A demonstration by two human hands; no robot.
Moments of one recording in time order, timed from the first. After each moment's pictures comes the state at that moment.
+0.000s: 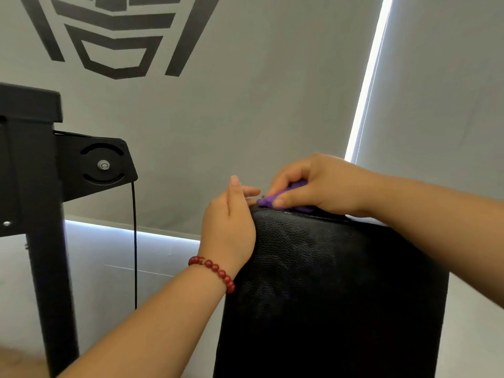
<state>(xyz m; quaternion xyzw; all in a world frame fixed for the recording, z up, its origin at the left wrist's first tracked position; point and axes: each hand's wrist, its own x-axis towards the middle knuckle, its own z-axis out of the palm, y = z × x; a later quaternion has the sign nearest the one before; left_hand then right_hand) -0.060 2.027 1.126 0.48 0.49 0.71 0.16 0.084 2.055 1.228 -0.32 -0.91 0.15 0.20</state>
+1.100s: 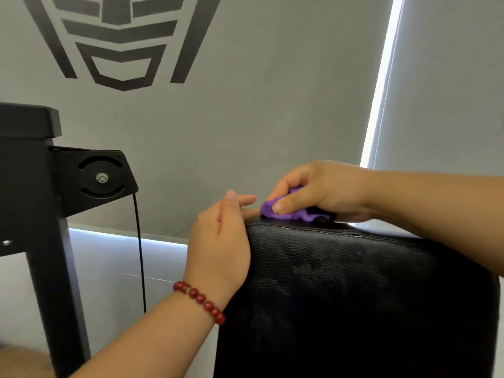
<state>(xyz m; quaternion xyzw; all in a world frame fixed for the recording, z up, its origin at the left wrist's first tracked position) -0.061 2.035 1.121 0.48 0.48 0.73 0.14 0.083 2.093 1.218 -0.30 -0.84 0.41 0.18</state>
